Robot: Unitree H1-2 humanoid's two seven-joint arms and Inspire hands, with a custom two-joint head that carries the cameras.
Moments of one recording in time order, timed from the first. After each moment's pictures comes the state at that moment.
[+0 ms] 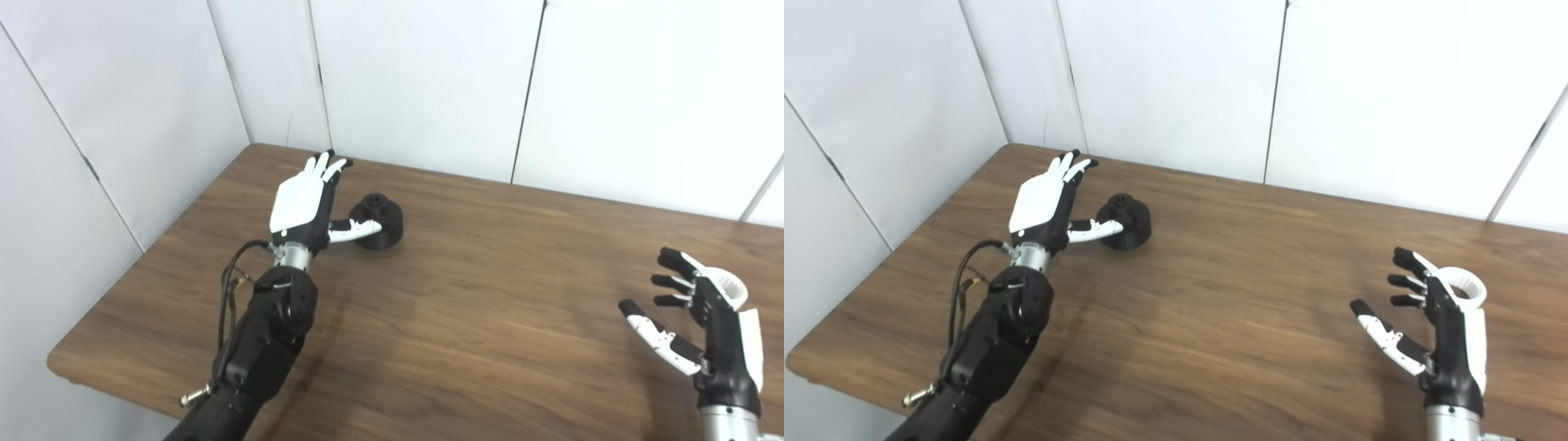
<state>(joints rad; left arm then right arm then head) -0.30 0.36 -0.06 0.11 0.80 0.27 0.16 -0.13 -0.10 0.06 0.01 -0.34 -0.17 -0.19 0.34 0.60</state>
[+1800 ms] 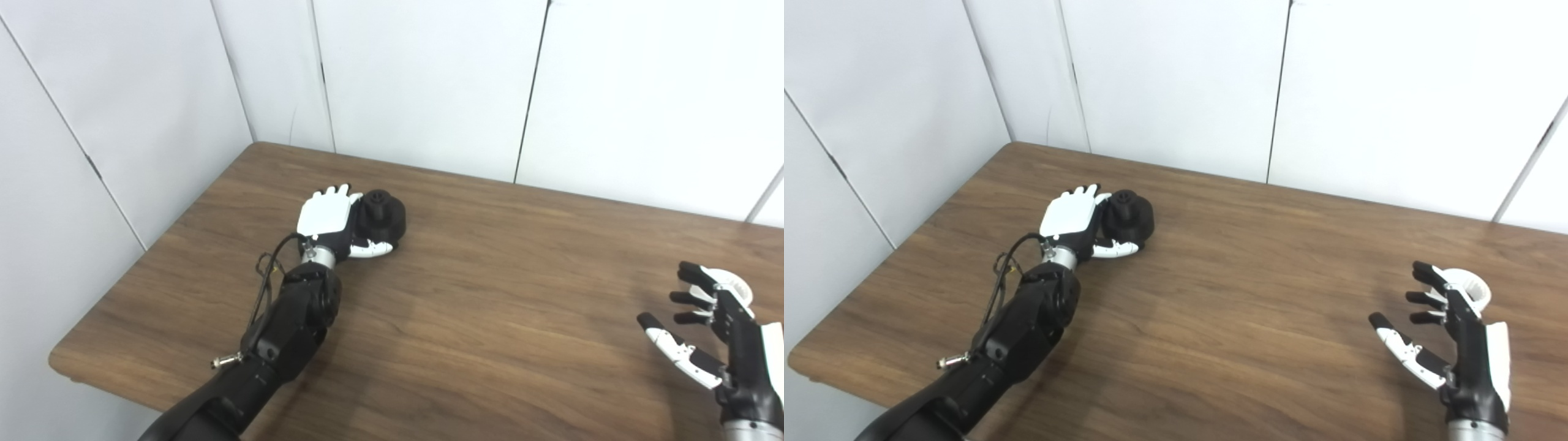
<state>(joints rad) -0.41 0.37 -0.24 0.34 0.84 0.41 0.11 -0.10 -0.13 0.03 -0.05 -0.35 -0.10 -0.16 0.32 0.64</state>
